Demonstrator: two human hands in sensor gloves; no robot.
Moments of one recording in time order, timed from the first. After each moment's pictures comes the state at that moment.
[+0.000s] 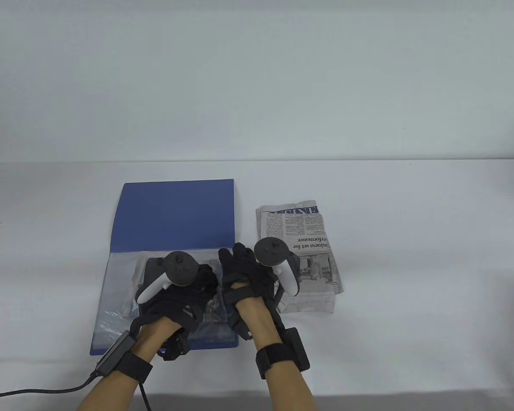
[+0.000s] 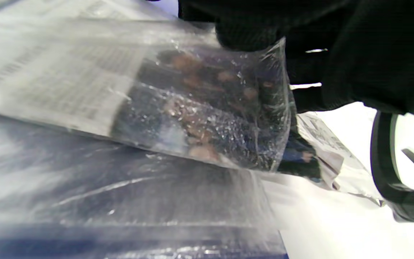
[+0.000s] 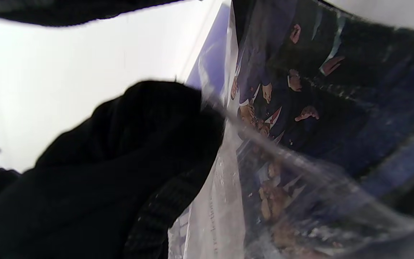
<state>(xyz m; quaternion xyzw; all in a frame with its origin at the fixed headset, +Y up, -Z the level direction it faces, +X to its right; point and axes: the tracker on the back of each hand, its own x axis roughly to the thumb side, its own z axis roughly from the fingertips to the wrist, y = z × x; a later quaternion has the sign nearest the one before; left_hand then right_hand) -0.206 -0.742 -0.357 -0.24 -0.10 0.22 0.94 -0.021 -0.746 -0.388 0.06 0.24 0.82 0.51</state>
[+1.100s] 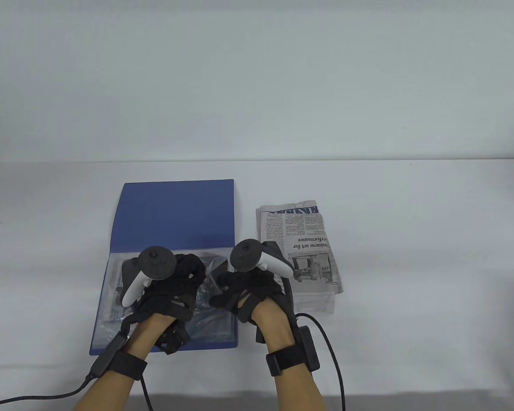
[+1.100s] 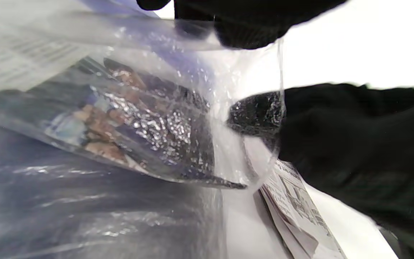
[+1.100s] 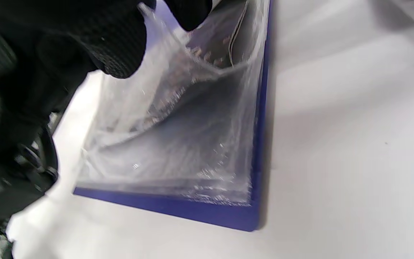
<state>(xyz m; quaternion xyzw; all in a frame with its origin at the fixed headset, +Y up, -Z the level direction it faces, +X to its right) -0.234 -0.729 -0.359 -0.19 -0.04 0.34 0.92 -0.032 -0.738 -0.374 0.22 0.38 0.87 0.24</state>
